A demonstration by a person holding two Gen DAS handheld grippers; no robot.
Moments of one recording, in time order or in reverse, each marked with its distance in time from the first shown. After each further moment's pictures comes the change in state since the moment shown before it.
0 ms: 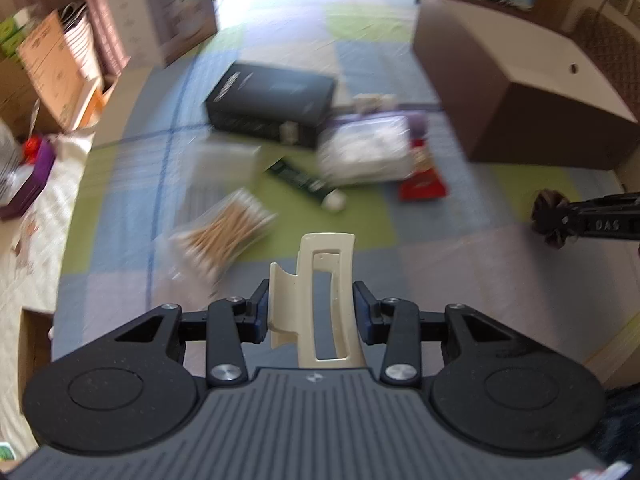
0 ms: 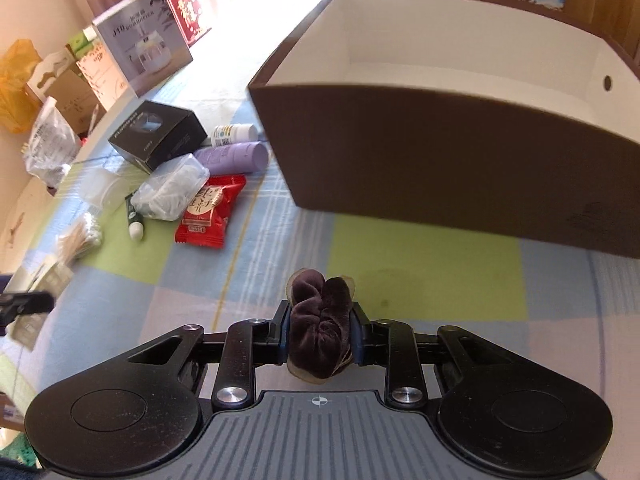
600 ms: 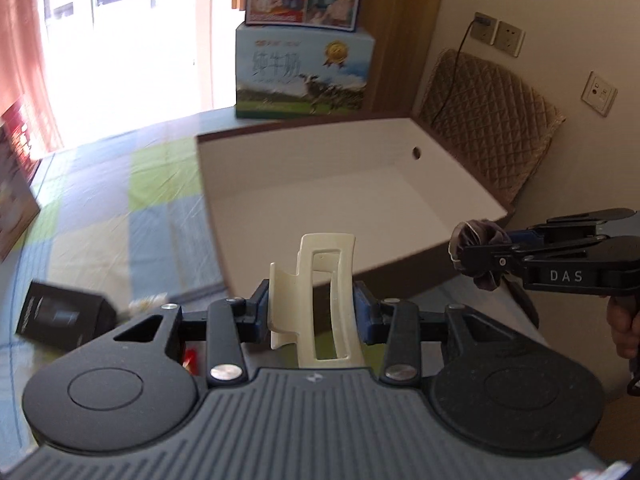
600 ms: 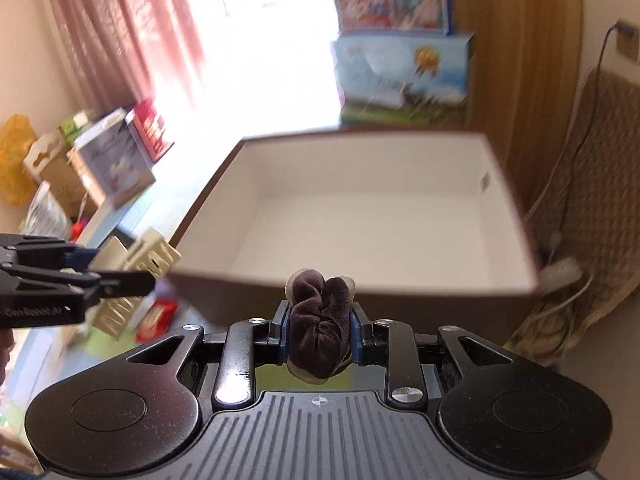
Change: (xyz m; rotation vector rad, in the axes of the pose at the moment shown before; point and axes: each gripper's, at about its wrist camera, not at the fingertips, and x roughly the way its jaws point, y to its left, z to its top) left arm -0.007 -0.179 0.125 0.212 -0.246 -0.268; right arm -0.120 -0.104 0.041 0.039 -0.258 -0.046
